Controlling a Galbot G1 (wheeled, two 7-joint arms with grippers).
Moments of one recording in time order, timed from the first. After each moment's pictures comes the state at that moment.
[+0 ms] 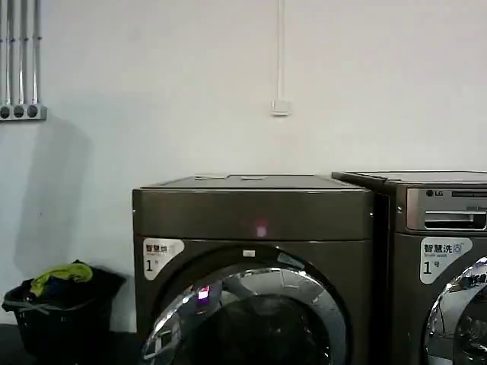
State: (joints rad) left arm 1.41 -1.35 -0.89 -2.21 -0.32 0.53 0.44; right arm -0.17 1.19 -0.63 1.11 1.09 0.15 -1.00
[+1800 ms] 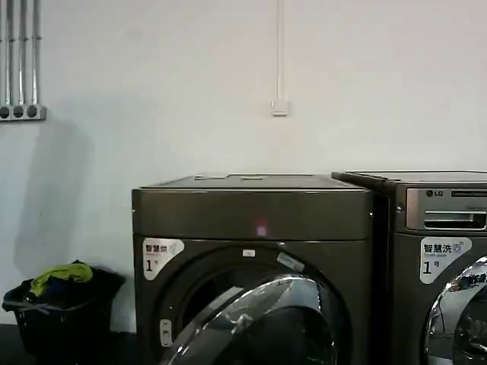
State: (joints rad) left arm 1.28 -1.18 -0.97 -1.97 -0.35 0.40 0.52; right arm -0.20 1.06 -0.69 1.28 1.10 0.11 -1.02
